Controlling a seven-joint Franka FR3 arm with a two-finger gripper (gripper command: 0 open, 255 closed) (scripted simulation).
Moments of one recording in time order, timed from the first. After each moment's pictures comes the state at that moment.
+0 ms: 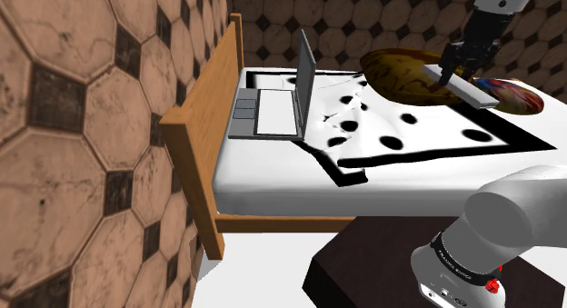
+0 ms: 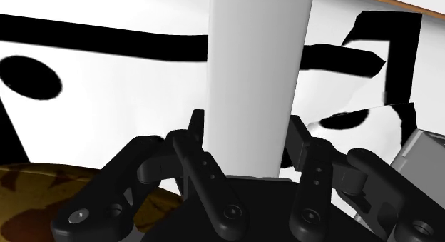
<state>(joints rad) -0.32 -0.77 -0.23 -2.36 -0.18 1.61 -0.01</state>
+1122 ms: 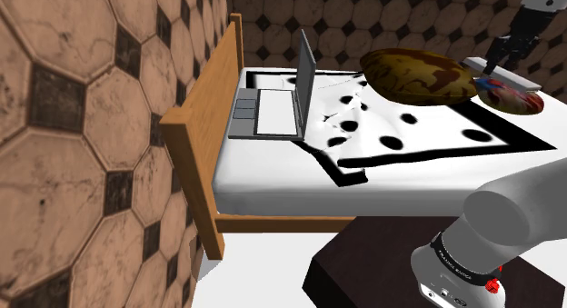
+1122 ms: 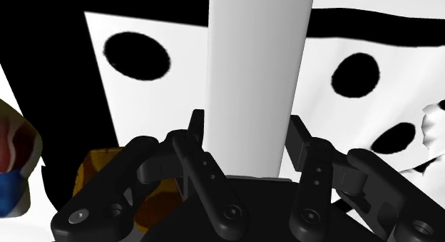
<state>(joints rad) -0.34 -0.41 -0.63 -2.02 -0.25 1.70 -0.42</state>
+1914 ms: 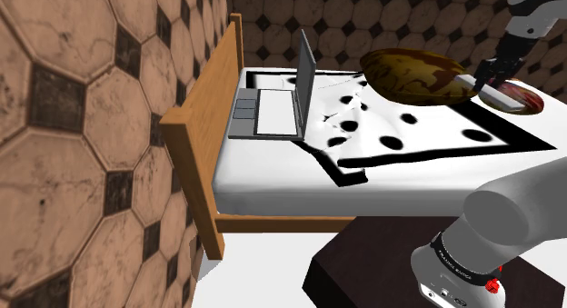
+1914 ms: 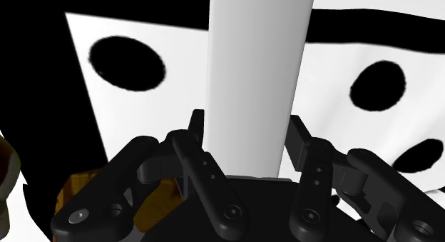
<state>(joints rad) -0.35 -0.39 -0.67 -2.17 -0.26 1.86 -0.43</state>
